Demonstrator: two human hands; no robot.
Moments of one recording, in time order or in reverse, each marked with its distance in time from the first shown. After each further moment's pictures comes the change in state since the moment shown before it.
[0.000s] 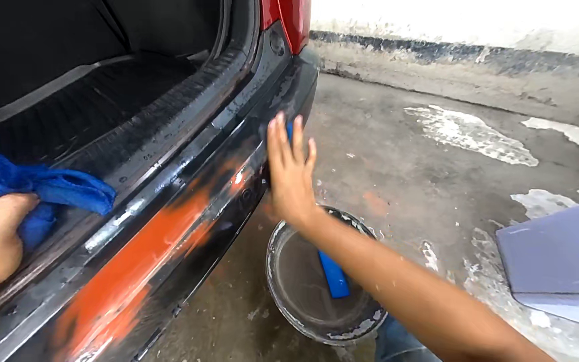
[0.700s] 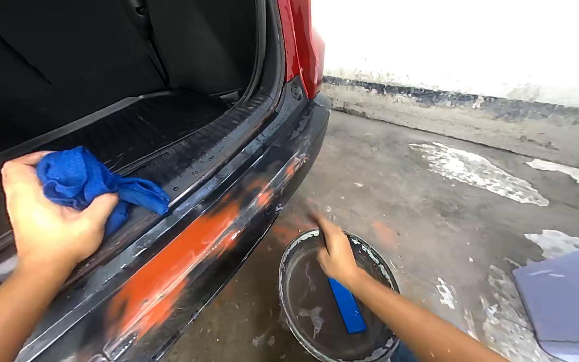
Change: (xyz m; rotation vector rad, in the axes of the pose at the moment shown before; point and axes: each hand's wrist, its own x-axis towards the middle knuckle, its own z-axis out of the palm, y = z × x) left_hand 0.008 0.019 -0.007 0.265 0.196 0.208; right_hand -0.117 0.054 0.000 0.352 -0.343 0.318
